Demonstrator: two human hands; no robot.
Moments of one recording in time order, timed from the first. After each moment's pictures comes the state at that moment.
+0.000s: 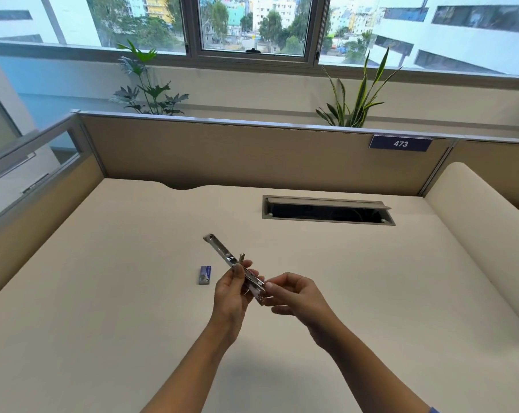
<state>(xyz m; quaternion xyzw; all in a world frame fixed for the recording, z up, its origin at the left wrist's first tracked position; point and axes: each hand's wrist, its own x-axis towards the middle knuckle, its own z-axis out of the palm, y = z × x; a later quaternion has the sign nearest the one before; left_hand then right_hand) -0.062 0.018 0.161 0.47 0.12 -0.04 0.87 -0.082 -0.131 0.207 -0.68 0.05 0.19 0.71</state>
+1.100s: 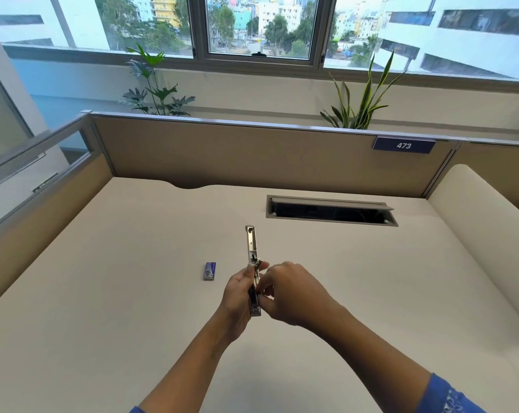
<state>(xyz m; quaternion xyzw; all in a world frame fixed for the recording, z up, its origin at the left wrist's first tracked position) -0.075 0.019 0.175 0.57 0.10 -0.17 0.80 -0.084 -0.108 0.247 -0.95 -0.27 0.01 0.16</state>
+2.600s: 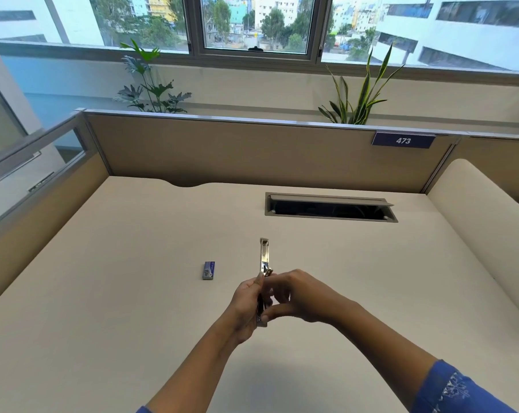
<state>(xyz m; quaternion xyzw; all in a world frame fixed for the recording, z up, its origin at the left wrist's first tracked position) -0.076 0.009 0.170 0.58 0.12 -0.22 0.77 -0.063 -0.141 0.216 -0.90 -0.31 0.13 0.29</state>
